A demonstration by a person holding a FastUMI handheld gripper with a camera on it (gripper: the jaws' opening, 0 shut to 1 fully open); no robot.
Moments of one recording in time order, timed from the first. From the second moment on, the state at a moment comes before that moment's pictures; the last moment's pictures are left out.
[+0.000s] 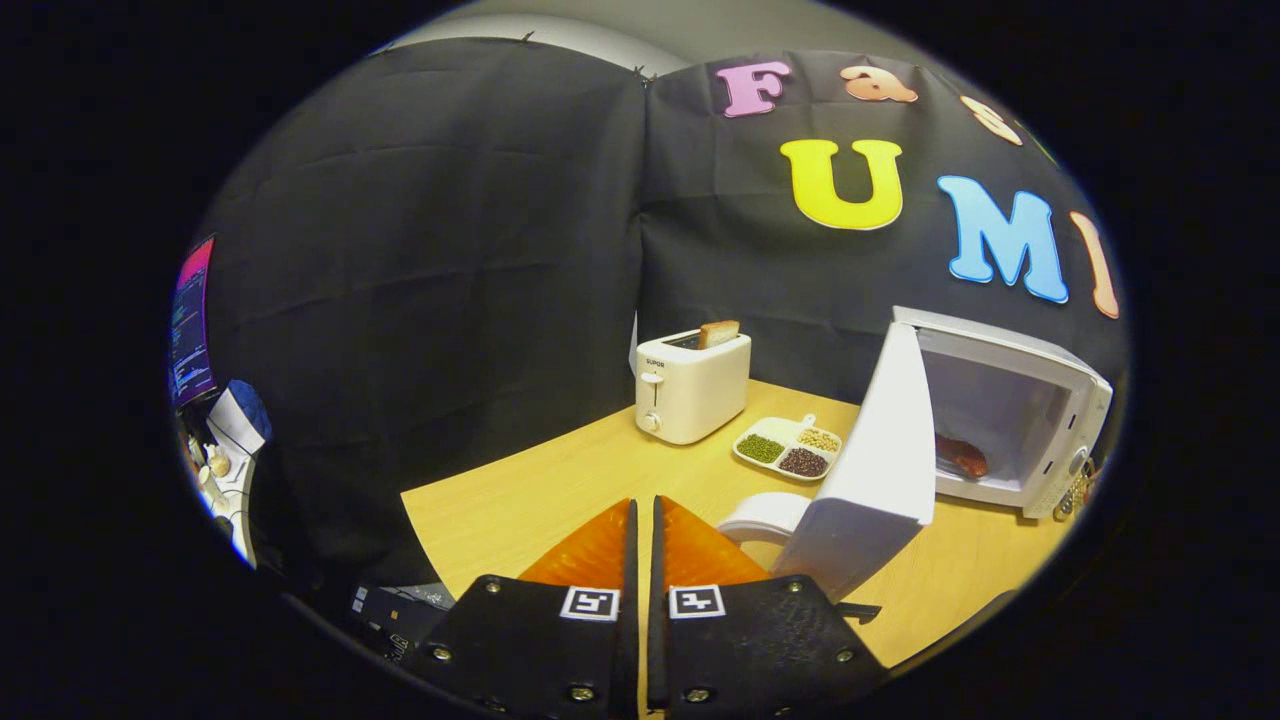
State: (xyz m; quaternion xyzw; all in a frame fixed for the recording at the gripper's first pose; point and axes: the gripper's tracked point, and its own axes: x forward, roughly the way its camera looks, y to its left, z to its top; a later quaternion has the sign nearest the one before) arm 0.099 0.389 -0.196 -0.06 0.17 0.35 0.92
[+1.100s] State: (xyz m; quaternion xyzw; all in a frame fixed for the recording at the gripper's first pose) arm 0.123 0.246 -0.190 -0.05 0.18 0.27 0.94
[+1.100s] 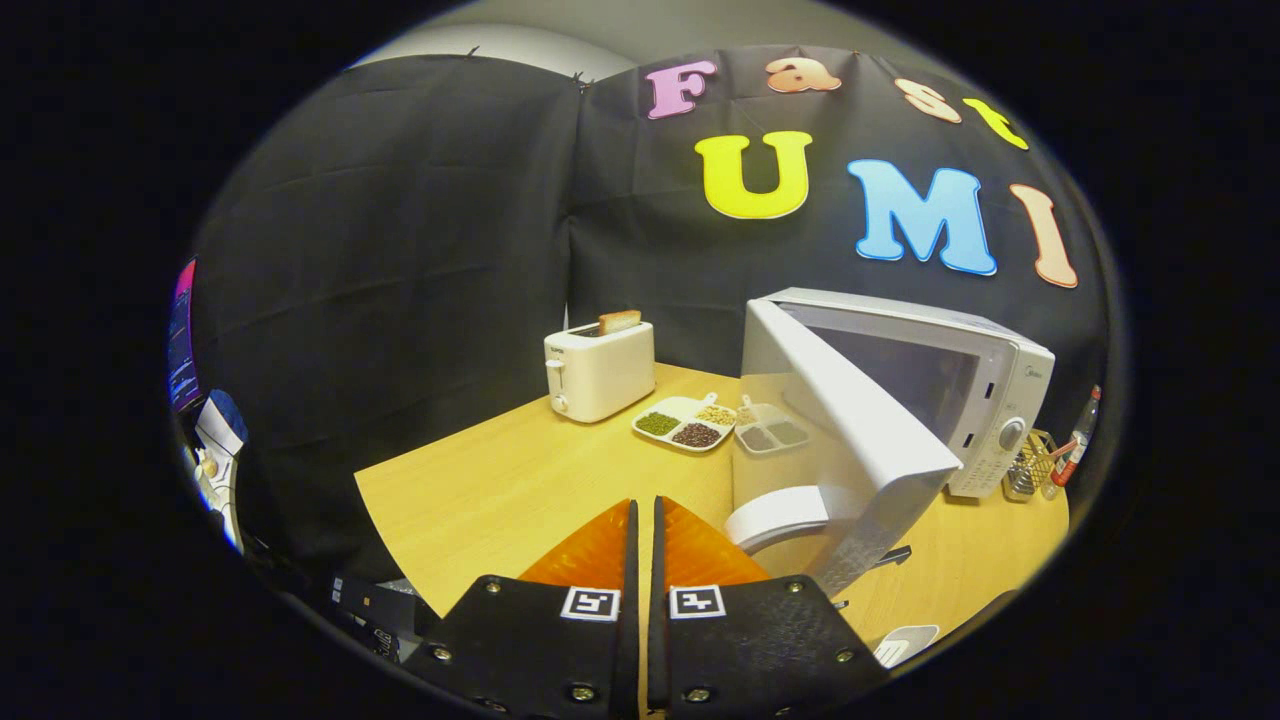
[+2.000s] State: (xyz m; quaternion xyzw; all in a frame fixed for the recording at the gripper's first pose) arm 0.206 0.140 -0.189 -0.03 0.18 0.17 0.97
